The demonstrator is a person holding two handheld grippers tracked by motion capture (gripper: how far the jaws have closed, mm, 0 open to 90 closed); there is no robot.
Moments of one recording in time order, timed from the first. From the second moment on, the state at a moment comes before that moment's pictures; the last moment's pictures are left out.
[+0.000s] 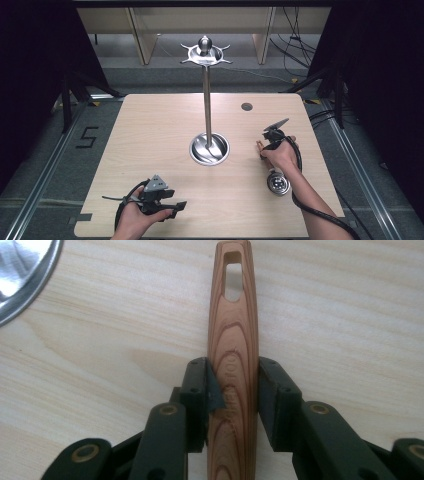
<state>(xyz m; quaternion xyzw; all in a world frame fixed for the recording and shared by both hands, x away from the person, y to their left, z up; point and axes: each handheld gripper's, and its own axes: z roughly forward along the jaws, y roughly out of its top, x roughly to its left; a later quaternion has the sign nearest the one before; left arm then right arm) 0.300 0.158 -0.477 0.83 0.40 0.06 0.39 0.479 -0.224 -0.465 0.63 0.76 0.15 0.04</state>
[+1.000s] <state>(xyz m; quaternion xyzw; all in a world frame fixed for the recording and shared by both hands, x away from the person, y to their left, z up) 0.300 0.158 -0.479 0.82 0.41 0.06 0.39 0.432 -0.236 -0.407 0.48 0.80 0.32 0.16</state>
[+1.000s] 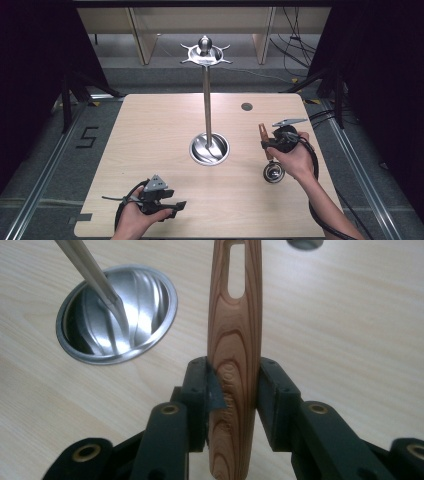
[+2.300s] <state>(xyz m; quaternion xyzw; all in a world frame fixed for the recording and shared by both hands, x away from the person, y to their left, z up) 0.301 0.159 -0.478 0.82 0.41 0.07 0.39 0.407 -0.230 -0.371 0.37 0.77 0.48 0.21</state>
